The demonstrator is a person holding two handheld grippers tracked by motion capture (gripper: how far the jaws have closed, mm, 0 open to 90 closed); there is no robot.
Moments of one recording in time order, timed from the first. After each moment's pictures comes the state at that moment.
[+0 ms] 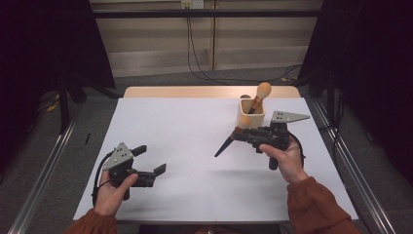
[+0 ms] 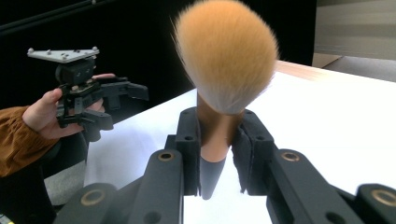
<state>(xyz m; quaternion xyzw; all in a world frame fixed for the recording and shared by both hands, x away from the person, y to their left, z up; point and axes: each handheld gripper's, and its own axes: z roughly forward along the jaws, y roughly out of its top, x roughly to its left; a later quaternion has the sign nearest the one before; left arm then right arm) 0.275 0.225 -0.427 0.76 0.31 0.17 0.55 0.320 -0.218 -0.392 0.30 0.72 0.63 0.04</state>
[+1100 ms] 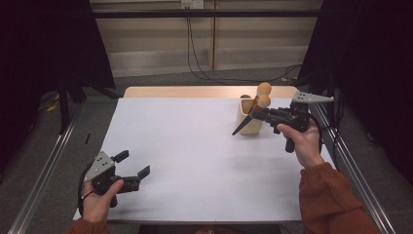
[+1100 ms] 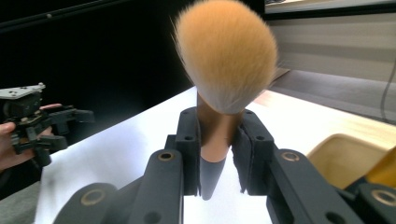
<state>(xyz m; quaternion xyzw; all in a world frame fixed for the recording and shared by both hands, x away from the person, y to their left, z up) 0.261 0.261 -0.438 0.72 0.36 0.21 0.55 0.344 -0.264 -0.354 0.33 0.70 0.62 0.11</state>
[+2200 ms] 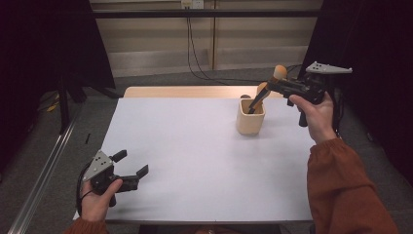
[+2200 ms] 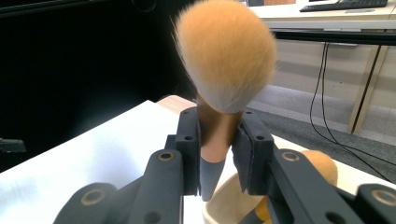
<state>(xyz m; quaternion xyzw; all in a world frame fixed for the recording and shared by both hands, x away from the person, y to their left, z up) 0.263 0.263 -0.439 0.73 0.36 0.21 0.55 0.385 -0.296 -0.305 0.37 0.69 0.58 0.19</state>
